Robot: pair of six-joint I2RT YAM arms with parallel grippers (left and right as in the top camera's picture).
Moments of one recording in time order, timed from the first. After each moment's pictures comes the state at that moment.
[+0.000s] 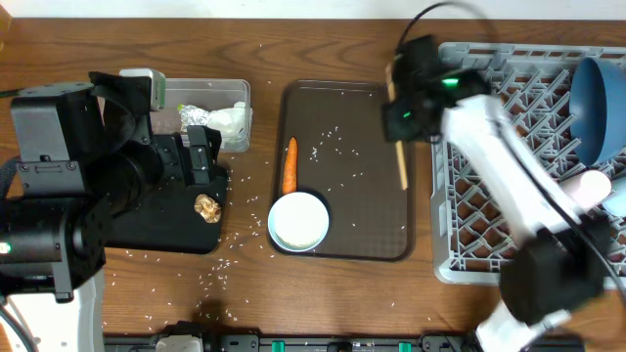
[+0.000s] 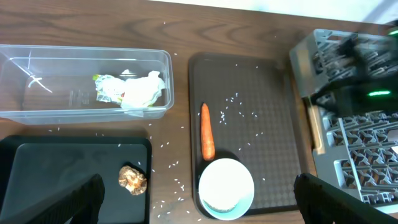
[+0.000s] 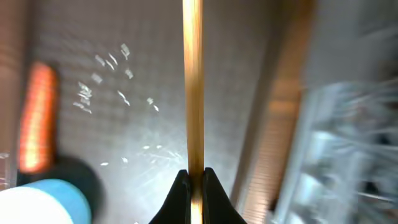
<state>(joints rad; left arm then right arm) 0.02 1.19 1.74 -1.34 0.29 -0.07 0.32 1.80 1.62 -1.01 -0.03 0.23</state>
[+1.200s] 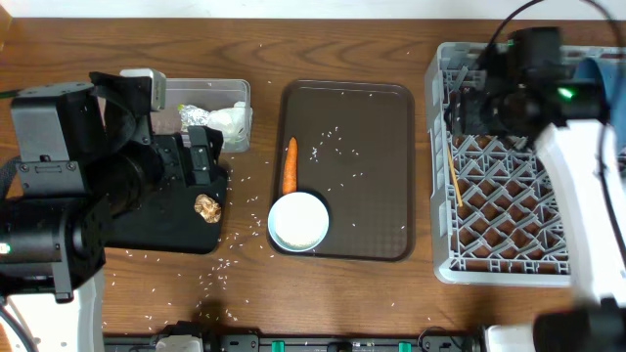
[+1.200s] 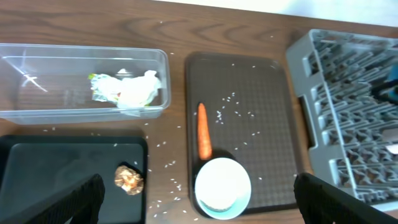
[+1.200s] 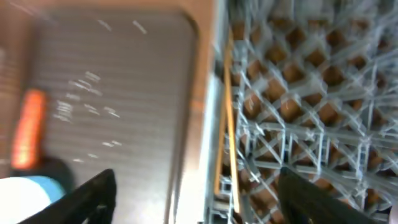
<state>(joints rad) 0.02 1.19 1.74 -1.34 0.31 -0.08 0.05 1.56 1.58 -1.05 -0.14 0.07</state>
